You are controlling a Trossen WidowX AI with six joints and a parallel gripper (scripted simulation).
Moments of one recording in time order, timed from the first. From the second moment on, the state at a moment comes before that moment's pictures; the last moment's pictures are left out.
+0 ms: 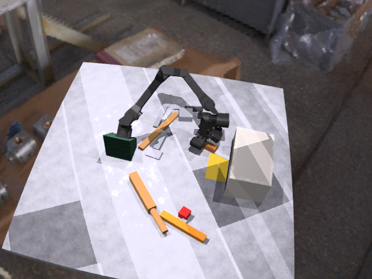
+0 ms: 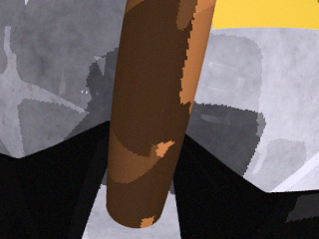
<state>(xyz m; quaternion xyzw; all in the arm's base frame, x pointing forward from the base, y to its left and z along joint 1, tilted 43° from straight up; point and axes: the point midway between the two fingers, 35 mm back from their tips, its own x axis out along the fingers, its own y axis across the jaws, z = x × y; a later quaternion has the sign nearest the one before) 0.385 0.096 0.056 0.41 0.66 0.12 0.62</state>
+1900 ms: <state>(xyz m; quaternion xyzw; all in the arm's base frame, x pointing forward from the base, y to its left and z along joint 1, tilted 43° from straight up) 0.372 0.074 0.032 0.41 0.66 0.12 0.62</state>
